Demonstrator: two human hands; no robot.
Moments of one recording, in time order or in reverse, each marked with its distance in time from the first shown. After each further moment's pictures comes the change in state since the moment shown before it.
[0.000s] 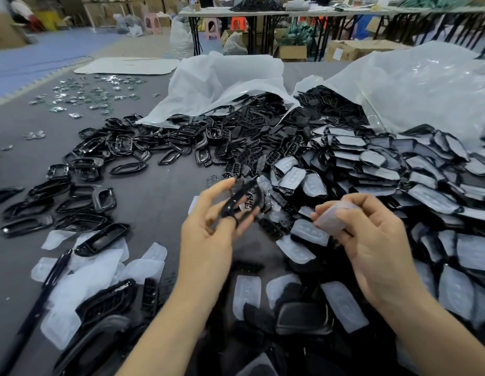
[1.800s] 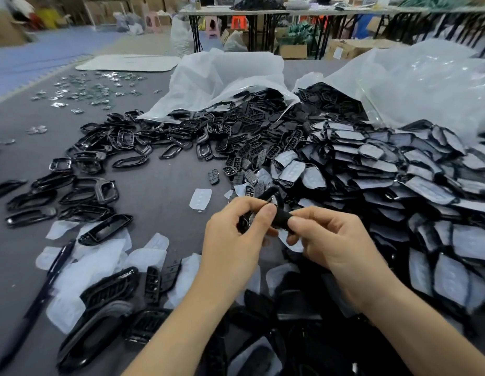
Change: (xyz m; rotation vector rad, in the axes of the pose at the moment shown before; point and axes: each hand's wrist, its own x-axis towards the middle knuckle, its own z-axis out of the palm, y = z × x) left_hand -0.016 0.003 0.014 0.448 -0.116 0.103; right_hand -0.017 0.003 0.020 -0.149 -0.265 0.123
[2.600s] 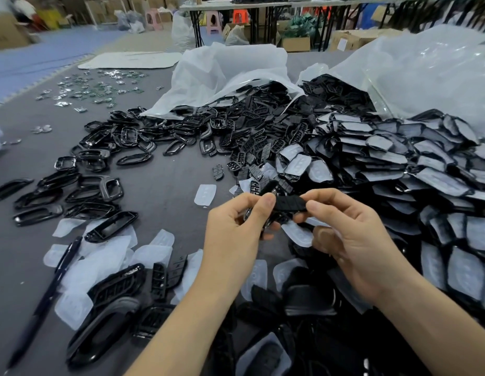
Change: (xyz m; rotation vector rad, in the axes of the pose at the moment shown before) left_hand 0.002 0.002 -0.002 -0.153 0.013 -0.099; right_hand 0.002 -0.002 -0.003 0.259 0.007 0.054
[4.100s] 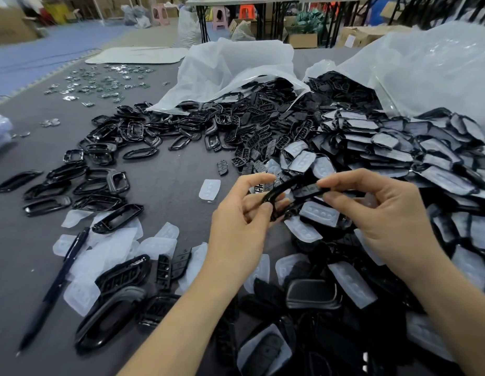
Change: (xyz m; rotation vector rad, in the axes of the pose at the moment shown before) left_hand 0.001 -0.007 -0.001 -0.002 -0.064 0.005; right_hand 0.008 -0.011 -0.027 -0.514 0.058 -0.428
